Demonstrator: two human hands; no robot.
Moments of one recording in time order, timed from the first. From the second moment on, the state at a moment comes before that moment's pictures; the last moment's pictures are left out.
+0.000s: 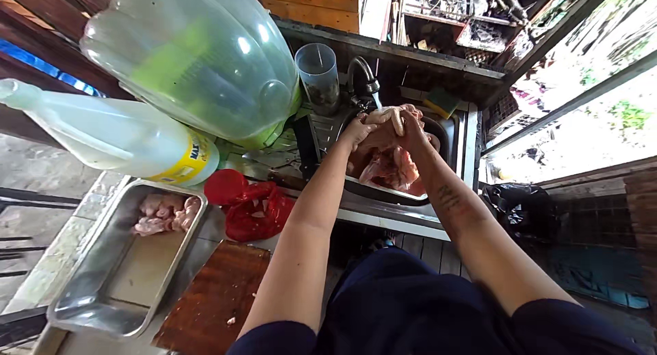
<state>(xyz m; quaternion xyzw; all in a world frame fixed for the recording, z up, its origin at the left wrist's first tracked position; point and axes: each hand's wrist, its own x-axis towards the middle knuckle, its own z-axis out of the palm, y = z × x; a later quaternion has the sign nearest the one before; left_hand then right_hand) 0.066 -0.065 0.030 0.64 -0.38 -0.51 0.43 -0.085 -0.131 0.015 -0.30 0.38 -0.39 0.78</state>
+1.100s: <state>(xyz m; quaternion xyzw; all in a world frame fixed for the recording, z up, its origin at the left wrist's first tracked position) 0.070 0.026 0.000 0.76 -0.36 -0.45 0.31 0.004 -0.108 0.029 -0.80 0.48 -0.35 0.13</state>
